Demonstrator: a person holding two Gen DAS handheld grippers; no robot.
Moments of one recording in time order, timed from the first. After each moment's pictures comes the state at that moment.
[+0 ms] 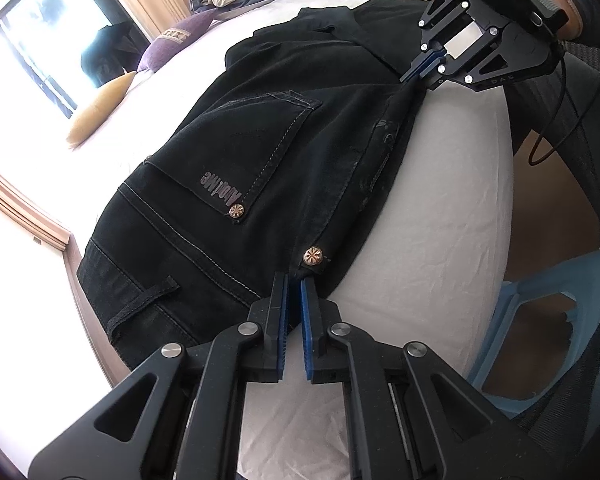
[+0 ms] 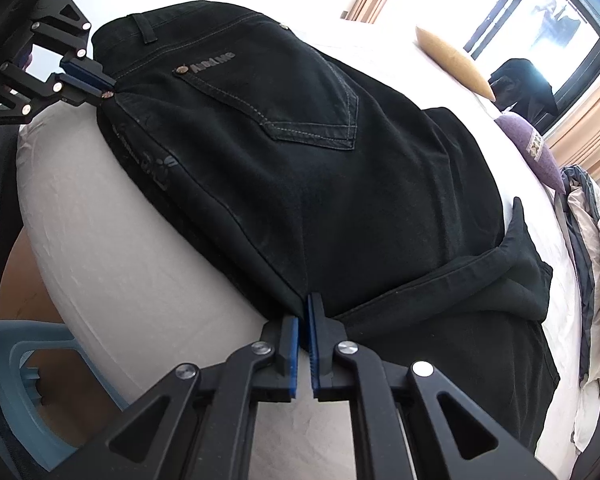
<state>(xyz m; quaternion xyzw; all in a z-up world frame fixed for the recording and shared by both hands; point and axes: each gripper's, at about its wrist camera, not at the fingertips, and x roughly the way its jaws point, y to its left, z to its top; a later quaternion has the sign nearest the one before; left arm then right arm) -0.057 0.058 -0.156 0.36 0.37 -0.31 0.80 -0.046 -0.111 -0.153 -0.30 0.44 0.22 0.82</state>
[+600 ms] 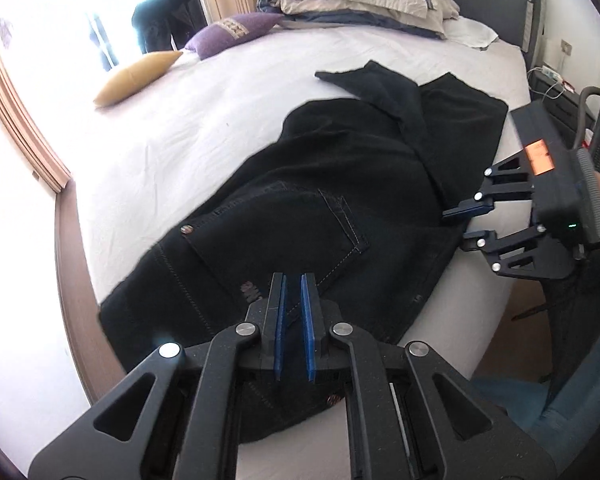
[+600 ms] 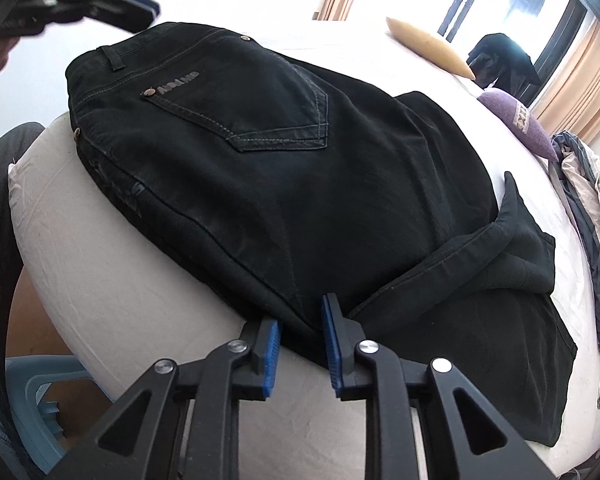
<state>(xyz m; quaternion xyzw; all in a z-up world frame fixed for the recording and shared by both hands) 0.019 0.015 -0.102 0.21 0.42 -0.27 0.84 -0.039 -0.125 -0.150 -0.24 0.45 0.20 0.84</state>
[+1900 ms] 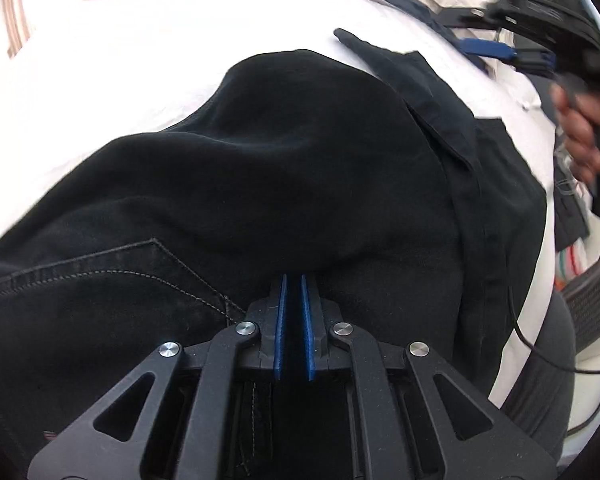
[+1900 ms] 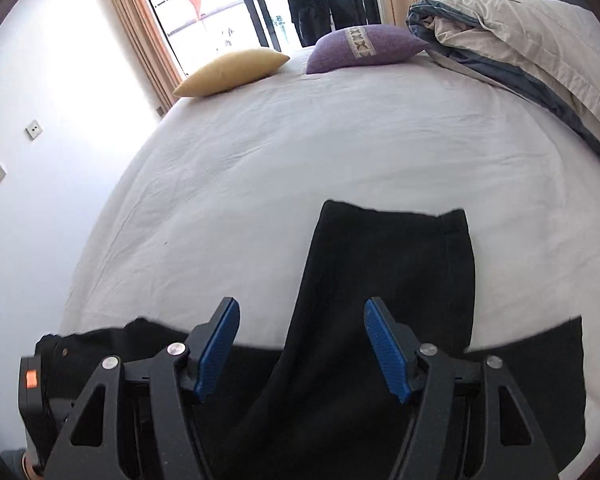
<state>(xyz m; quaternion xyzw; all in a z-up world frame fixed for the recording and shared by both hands) 0.153 -0.127 -0.170 0.02 0.53 -0.26 0.81 0.198 -0.325 -0.061 0.10 0.45 0.06 0.88</state>
